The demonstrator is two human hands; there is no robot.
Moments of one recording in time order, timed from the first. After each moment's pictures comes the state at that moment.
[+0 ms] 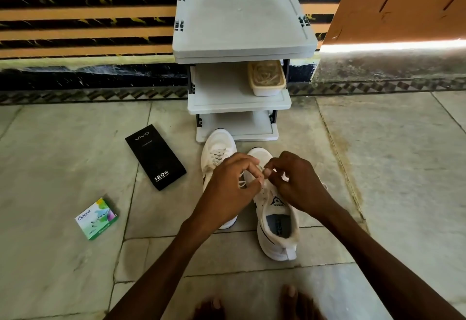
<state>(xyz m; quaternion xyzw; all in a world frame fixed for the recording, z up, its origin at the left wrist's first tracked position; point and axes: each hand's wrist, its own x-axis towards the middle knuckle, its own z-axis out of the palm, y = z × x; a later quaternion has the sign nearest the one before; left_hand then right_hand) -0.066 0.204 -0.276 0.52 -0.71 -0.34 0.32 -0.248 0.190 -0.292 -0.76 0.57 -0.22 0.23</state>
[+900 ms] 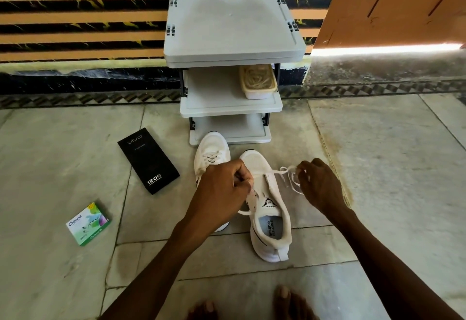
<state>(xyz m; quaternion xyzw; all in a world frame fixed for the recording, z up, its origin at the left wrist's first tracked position) -0.072 0.211 -0.248 0.59 -0.68 -0.36 0.25 -0.318 0.186 -0.347 -0.67 0.71 -0.17 0.12</state>
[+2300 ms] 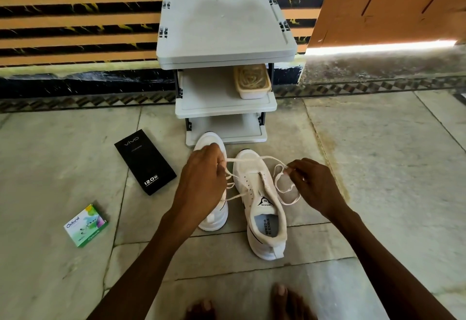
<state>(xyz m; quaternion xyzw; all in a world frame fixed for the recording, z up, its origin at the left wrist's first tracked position) -0.062 0.197 -0.249 0.65 -0.70 -0.21 0.22 -0.317 0.195 -0.325 -0.71 0.62 -0.27 0.19</state>
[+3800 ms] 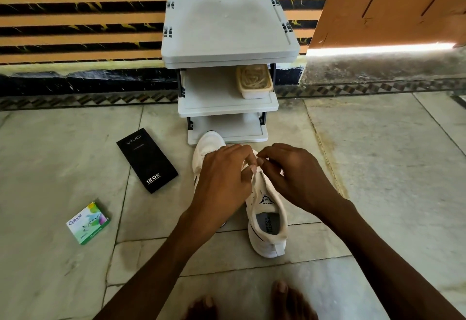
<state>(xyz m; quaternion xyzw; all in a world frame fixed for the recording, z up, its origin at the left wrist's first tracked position) -0.087 0.207 -0.231 0.55 -0.76 -0.22 0.28 -0.255 0.202 -0.244 -0.81 0.51 -0.26 0.12</state>
